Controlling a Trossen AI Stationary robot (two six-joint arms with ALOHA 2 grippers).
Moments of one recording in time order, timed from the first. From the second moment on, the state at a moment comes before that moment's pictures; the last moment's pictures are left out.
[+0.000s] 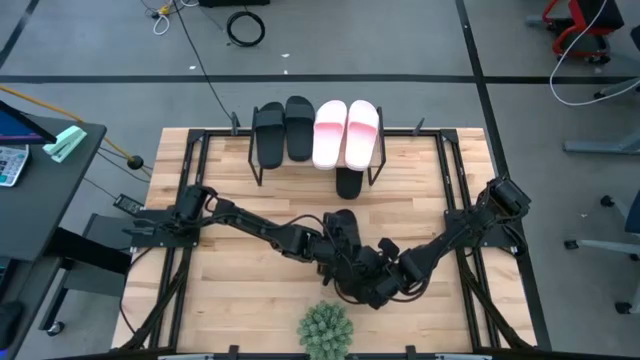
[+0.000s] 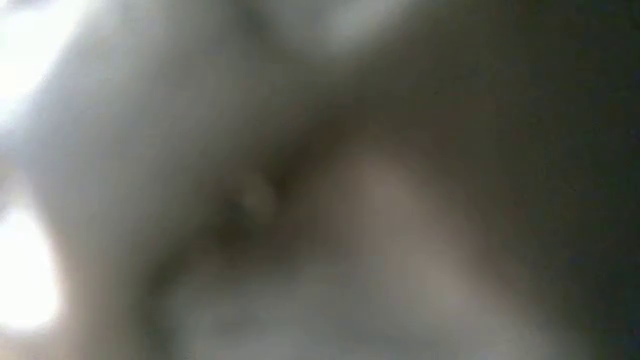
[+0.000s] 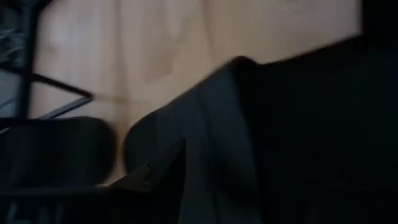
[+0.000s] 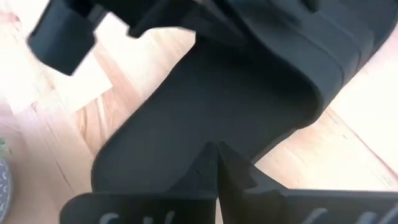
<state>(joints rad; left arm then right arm) -0.25 2.10 1.50 -0.33 -0.53 0.17 0.57 1.76 1.08 -0.52 0.53 1.16</state>
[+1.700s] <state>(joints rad) 0.01 2.00 1.50 -0.80 -0.76 0.05 0.62 1.76 1.08 -0.55 0.57 1.16</state>
